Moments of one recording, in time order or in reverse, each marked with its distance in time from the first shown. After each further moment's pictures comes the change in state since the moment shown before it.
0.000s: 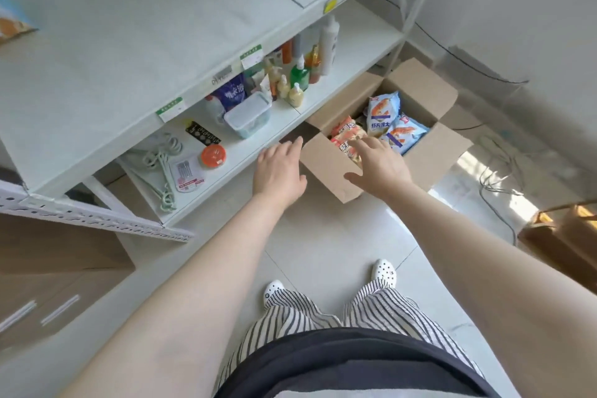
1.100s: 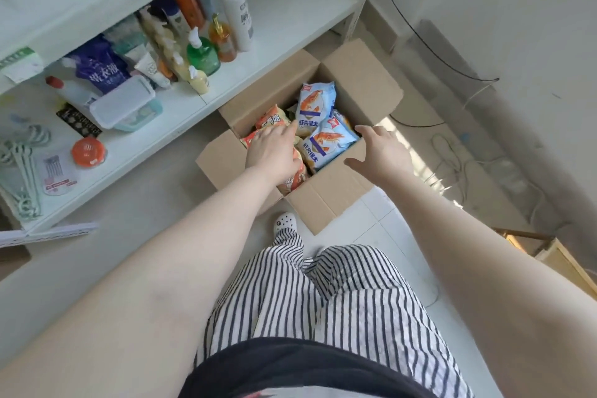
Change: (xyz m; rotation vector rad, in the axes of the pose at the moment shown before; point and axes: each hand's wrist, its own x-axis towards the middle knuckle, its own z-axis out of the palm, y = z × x) left_hand 0.282 0.269 0.093 -0.104 -0.214 -0.044; right_hand 0.180 0.359 -0.038 0.050 -0.141 0.103
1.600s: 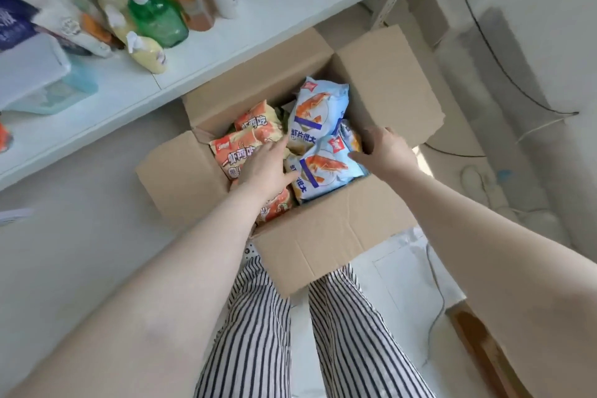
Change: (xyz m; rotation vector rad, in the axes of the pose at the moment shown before) left_hand 0.199 -0.020 0.157 -0.296 -0.127 -0.261; right_hand 0.266 0.086 0.107 0.092 -0.216 0.046
